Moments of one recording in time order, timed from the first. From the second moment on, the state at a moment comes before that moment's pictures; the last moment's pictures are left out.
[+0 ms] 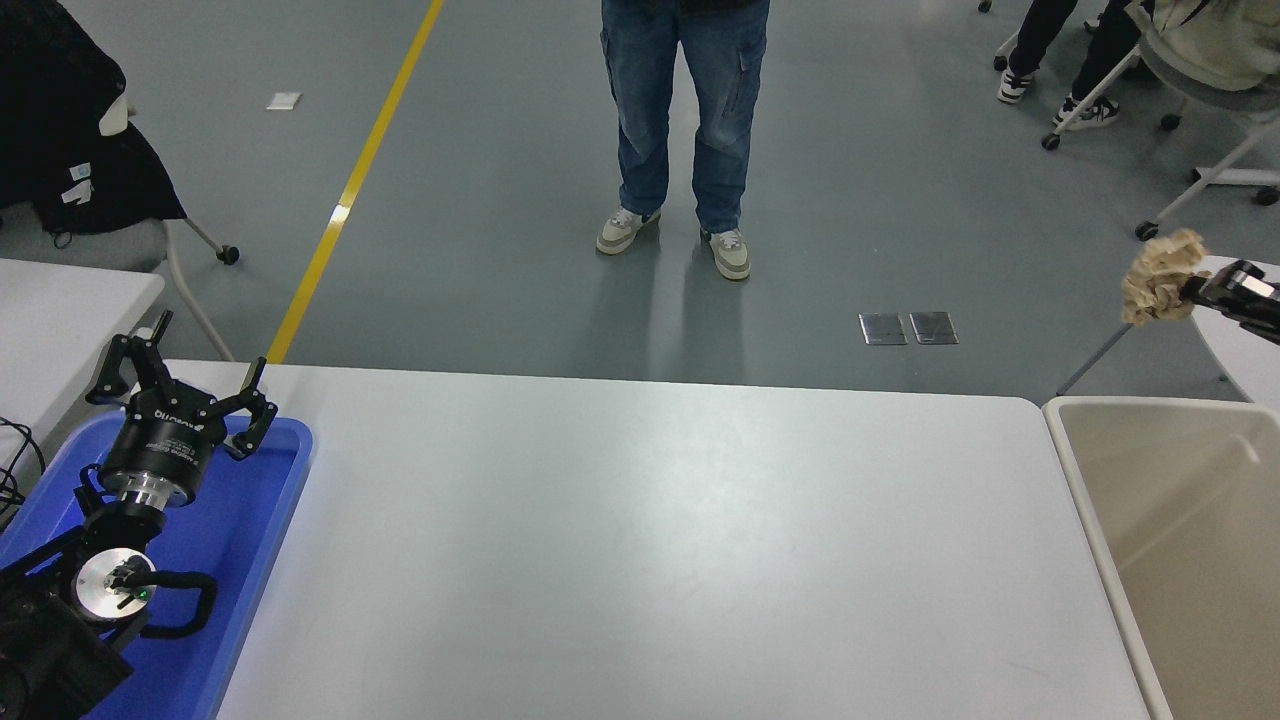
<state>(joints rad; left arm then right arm) -0.55 0.46 -0.62 -0.39 -0.23 -0.70 -0.58 0.99 -0.71 -0.27 0.15 -0.64 0.30 0.55</state>
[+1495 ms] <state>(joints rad) -0.55 0.46 -0.62 -0.39 -0.23 -0.70 -0.58 0.67 -0.48 -0.27 -0.08 -0.54 0.21 0.14</state>
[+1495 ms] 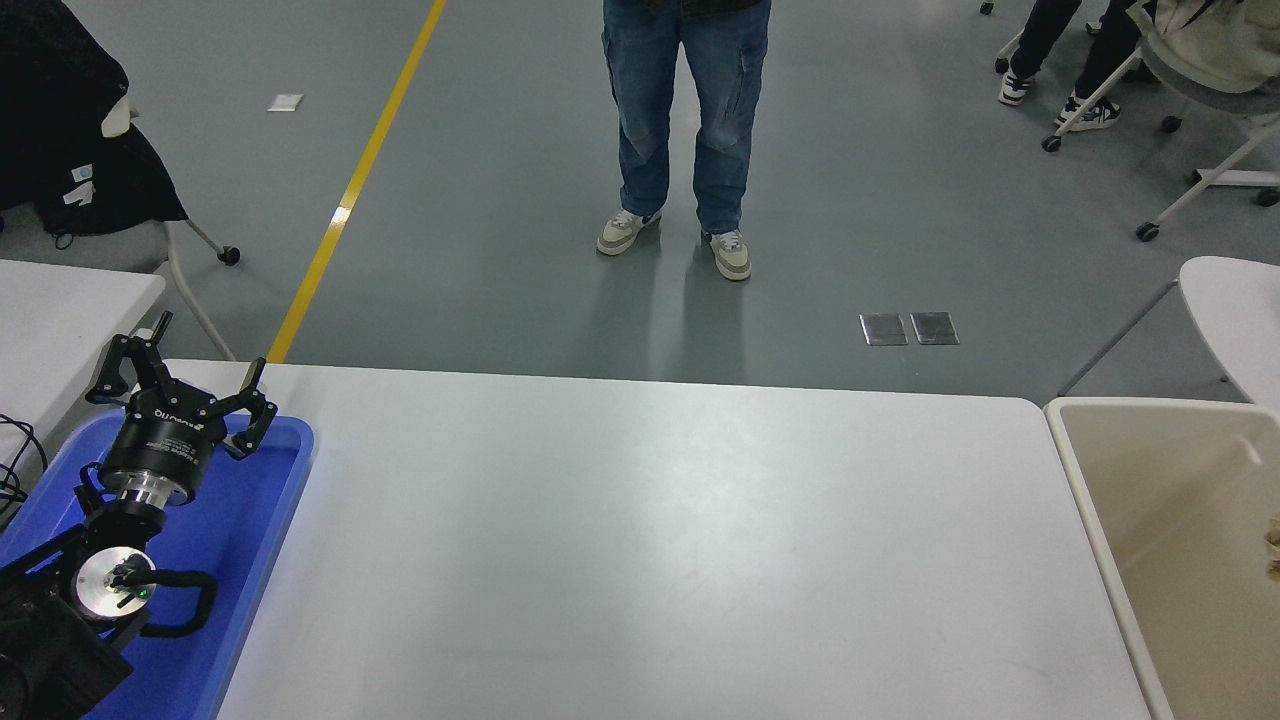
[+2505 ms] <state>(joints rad) -0.55 0.46 -0.62 -0.39 -0.23 -0.70 -0.58 0.76 -0.41 -0.26 -0.08 -0.38 -0.15 0.14</state>
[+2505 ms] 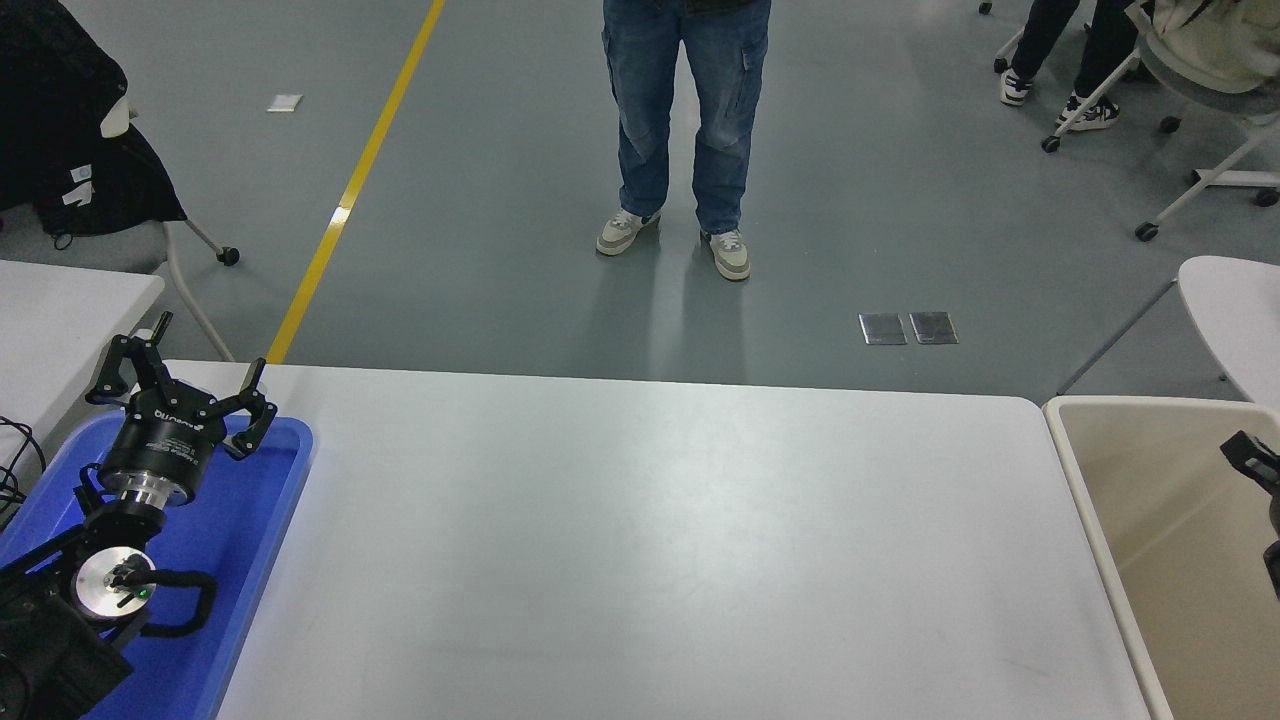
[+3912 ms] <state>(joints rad) -0.55 0.46 -0.62 -0.39 -0.23 -0.70 -0.58 1.27 -0.55 0.41 0.37 -0.09 -0.10 0.15</state>
